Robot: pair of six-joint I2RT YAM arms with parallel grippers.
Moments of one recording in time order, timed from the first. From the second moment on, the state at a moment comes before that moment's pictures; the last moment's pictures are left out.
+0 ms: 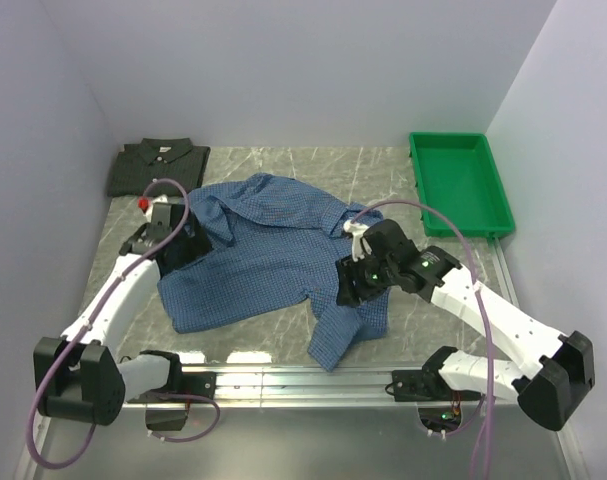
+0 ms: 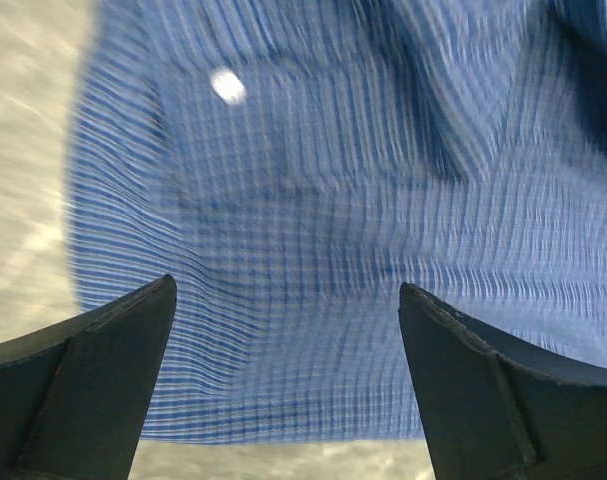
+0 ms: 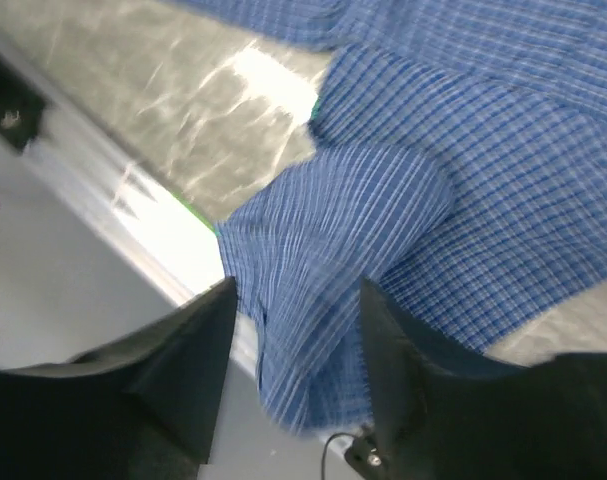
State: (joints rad) left arm -0.15 1.18 0.89 -0.63 -0.26 -0.61; right arm 0.69 1.10 0.92 -0.77 -0.29 0.27
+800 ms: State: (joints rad) left arm -0.19 1.40 0.76 -0.47 0.01 -0.64; right arm 0.29 1.52 0.75 -0.27 -0.10 0.64
